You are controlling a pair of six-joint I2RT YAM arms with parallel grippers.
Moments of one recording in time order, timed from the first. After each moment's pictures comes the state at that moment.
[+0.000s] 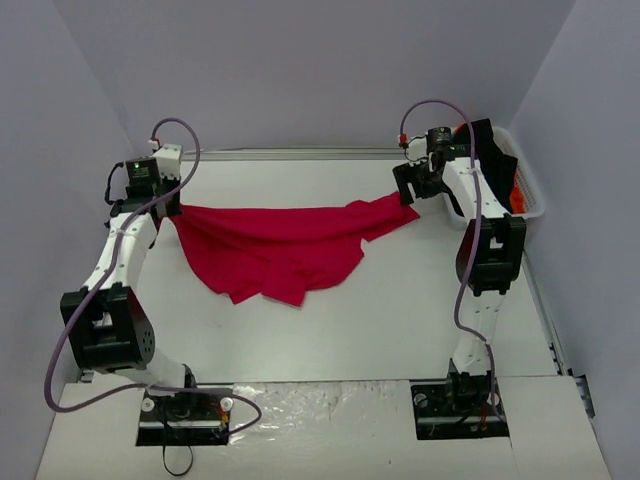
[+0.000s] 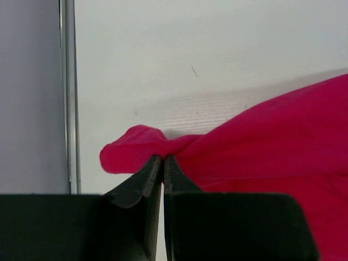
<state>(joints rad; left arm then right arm) 0.12 1.50 1.29 -0.40 0.04 0.21 0.06 2.13 1.92 -0.85 -0.19 -0.31</state>
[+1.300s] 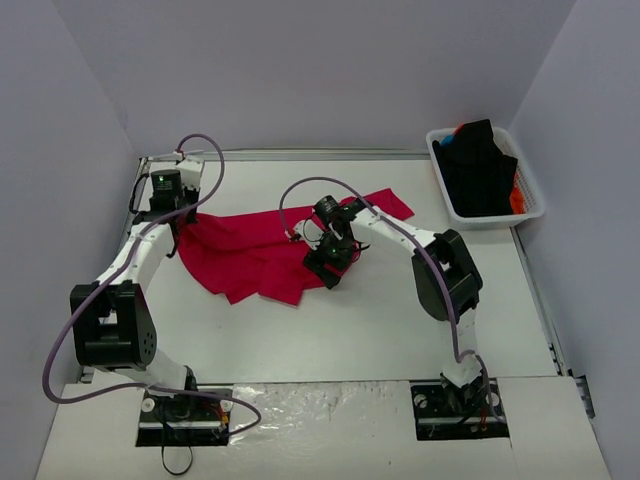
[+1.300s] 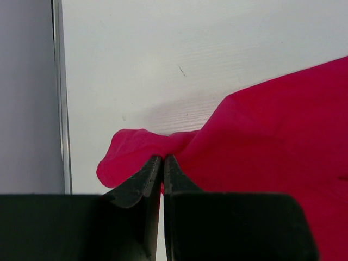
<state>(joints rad) 0.02 1.53 1.16 -0.21 -0.06 0.25 0.64 2.04 1.56 -0.86 -0.25 -0.44</state>
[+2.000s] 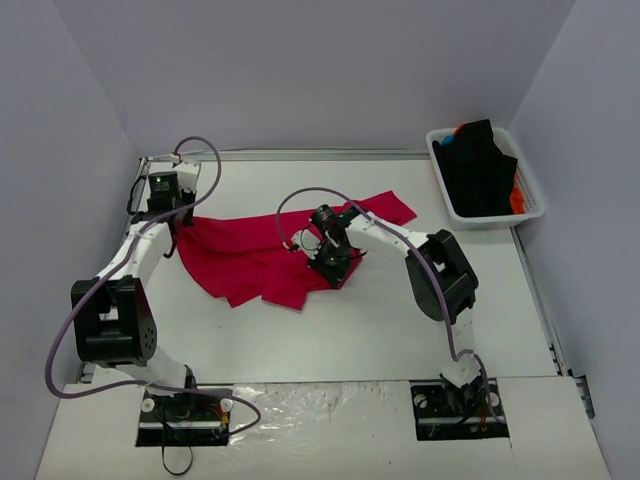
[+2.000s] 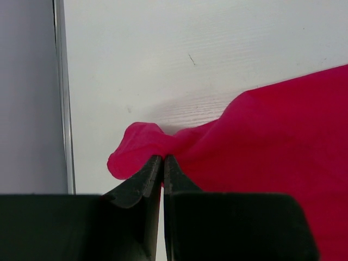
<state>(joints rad) 0.04 1.57 1.14 -0.21 -0.06 0.27 0.69 2.09 1.54 -0.84 -0.26 -0.47</state>
